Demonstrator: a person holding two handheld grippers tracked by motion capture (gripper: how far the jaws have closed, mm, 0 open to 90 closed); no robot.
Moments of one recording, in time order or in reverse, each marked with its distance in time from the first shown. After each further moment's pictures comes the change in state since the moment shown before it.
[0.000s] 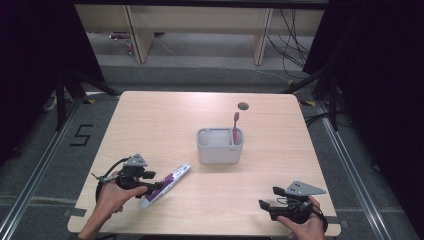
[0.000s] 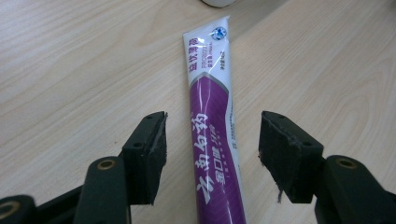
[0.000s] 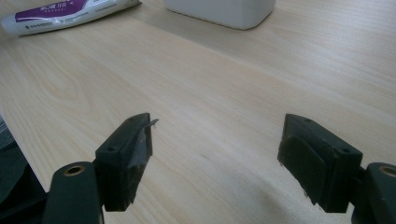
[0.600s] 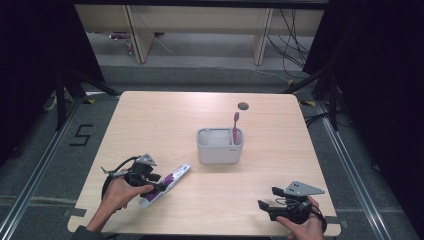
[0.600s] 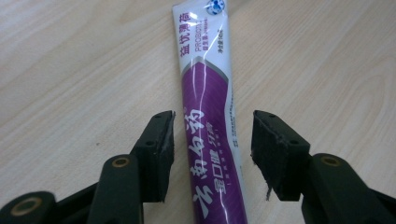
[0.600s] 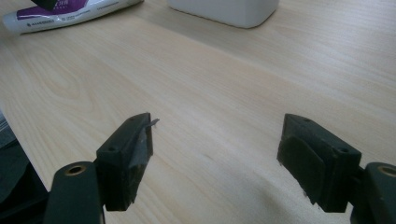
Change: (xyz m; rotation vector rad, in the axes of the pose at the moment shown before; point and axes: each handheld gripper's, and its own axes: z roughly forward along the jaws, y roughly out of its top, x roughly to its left) left arm 0.001 0.009 0.019 0.142 -0.033 0.024; right arm 0.000 0.000 0.002 -0.004 0.008 -0.025
